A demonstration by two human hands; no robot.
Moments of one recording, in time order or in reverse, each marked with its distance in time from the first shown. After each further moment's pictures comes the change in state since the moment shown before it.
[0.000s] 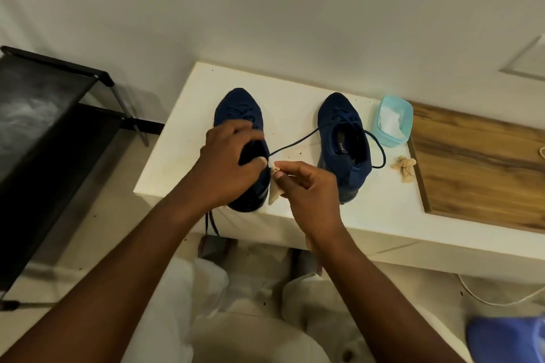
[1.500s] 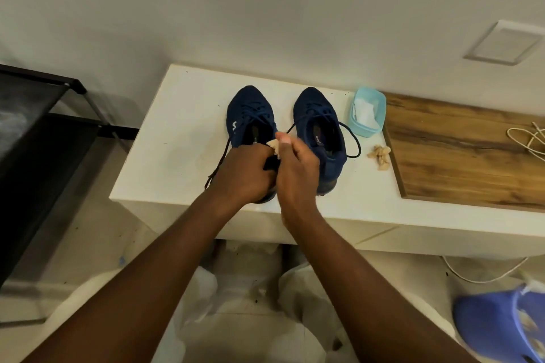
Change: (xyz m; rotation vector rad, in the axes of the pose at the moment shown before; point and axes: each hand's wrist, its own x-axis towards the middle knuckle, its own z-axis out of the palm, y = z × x) left_hand 0.011 0.042 0.055 0.146 -0.212 0.081; right_hand 0.019 -0.004 0.003 0.176 0.276 0.041
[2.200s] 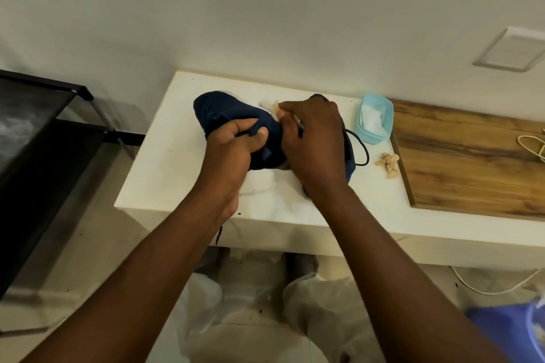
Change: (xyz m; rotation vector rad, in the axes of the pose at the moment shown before) left_hand -0.007 0.003 -0.033 -1.188 0.324 -0.293; right_hand 0.044 -0.048 -0.003 -0.812 -0.018 -0.699
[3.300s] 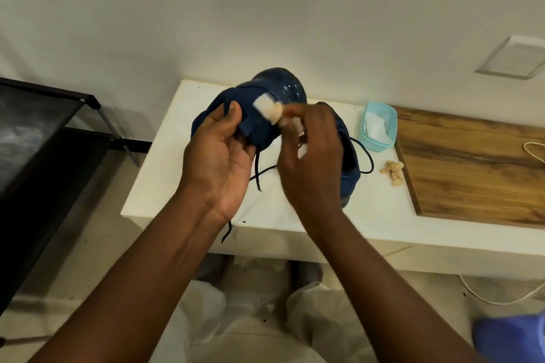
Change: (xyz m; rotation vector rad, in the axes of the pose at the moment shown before) left_hand -0.012 0.037 -0.006 -0.681 -0.104 -0.050; right_hand -0.023 -0.037 -0.013 0.273 0.203 -0.064
